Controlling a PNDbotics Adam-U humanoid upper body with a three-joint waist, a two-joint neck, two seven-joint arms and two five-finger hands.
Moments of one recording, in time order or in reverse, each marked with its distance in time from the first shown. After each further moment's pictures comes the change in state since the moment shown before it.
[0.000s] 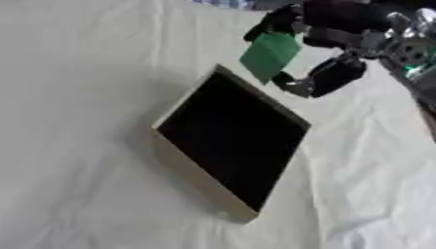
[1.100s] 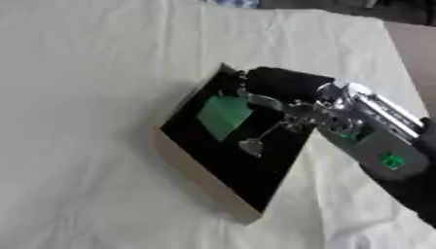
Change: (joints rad) left arm 0.000 -0.020 -0.006 0.000 0.006 0.007 -0.016; right arm 0.083 0.159 0.125 -0.079 0.149 0.239 0.079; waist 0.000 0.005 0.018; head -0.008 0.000
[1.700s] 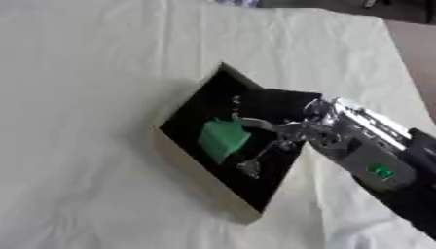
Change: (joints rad) left arm 0.001 -0.005 0.000 0.000 0.002 0.003 -0.002; right arm 0.013 0.001 0.030 0.000 0.072 -0.065 0.104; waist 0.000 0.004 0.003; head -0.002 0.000
